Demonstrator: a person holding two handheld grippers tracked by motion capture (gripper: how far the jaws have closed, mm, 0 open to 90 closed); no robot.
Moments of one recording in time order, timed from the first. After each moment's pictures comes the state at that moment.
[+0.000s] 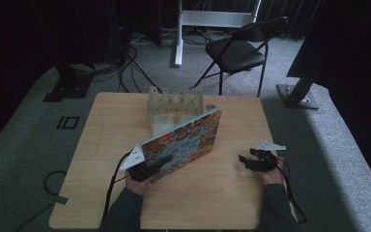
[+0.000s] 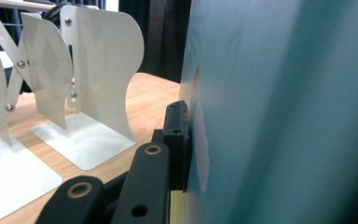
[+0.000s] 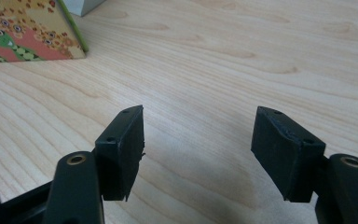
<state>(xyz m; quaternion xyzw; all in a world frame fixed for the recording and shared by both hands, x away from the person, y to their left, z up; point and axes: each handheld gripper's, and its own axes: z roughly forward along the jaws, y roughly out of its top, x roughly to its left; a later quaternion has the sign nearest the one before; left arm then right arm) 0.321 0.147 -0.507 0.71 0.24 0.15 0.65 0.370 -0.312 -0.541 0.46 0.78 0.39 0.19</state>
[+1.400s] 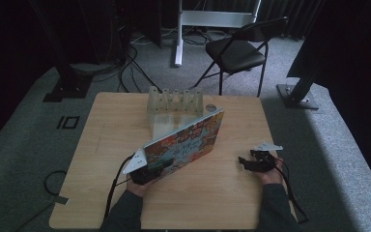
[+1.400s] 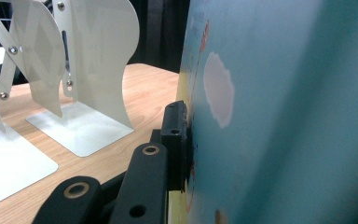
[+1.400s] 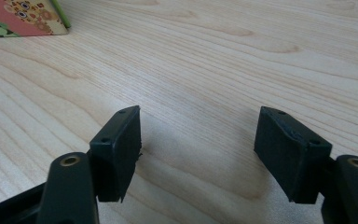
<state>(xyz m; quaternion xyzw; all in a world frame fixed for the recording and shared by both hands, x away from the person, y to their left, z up) 0.317 0.144 -0.521 0.72 0.23 0.15 0.64 0.374 -0.311 -0.550 0.46 0.78 0.37 0.19</state>
